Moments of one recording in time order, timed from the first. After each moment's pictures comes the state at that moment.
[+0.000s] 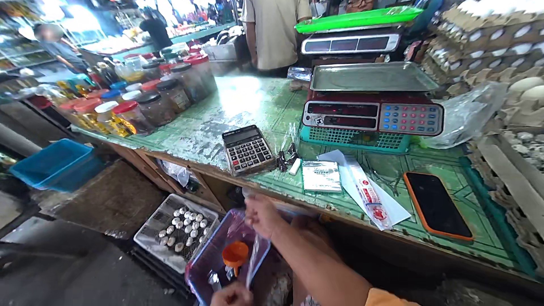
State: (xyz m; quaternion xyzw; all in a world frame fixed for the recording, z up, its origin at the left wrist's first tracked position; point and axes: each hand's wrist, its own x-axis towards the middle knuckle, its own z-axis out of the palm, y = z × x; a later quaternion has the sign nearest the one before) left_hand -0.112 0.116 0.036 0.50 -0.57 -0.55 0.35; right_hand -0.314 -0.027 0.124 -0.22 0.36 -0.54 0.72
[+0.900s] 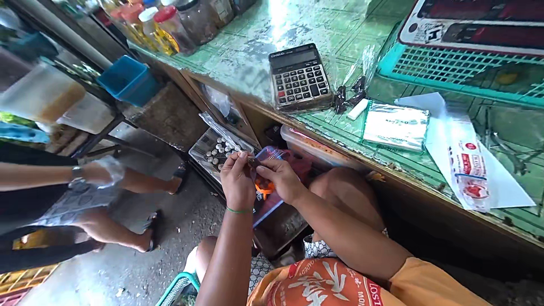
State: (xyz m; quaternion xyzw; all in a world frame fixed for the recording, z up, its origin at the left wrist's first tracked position) left_hand -0.156 0.022 0.142 0.47 -0.29 -0.45 0.71; right_hand -0.275 0.013 0.102 -0.45 0.27 -0.47 0.71
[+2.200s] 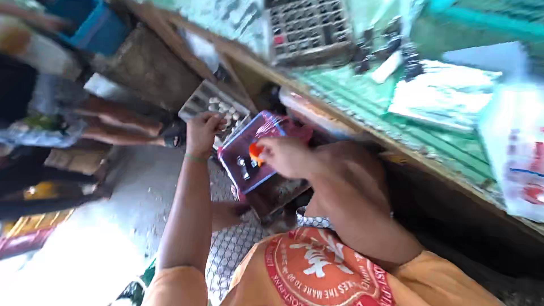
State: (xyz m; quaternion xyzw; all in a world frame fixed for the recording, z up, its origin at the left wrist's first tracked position) left_hand -0.058 -0.043 0.103 0.69 -0.49 -0.36 0.39; right_hand -0.311 -0.015 0.110 -0.77 0.41 -0.07 0.48
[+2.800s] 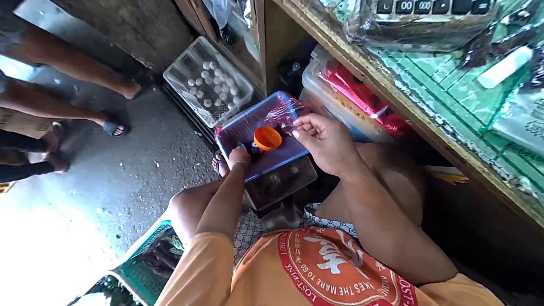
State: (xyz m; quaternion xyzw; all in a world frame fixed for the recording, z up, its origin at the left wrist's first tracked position) left_hand -0.040 0.014 -0.182 0.84 -0.39 -0.33 -0.17; right_hand -0.293 -0.024 0.076 -0.69 0.51 -0.26 0.44
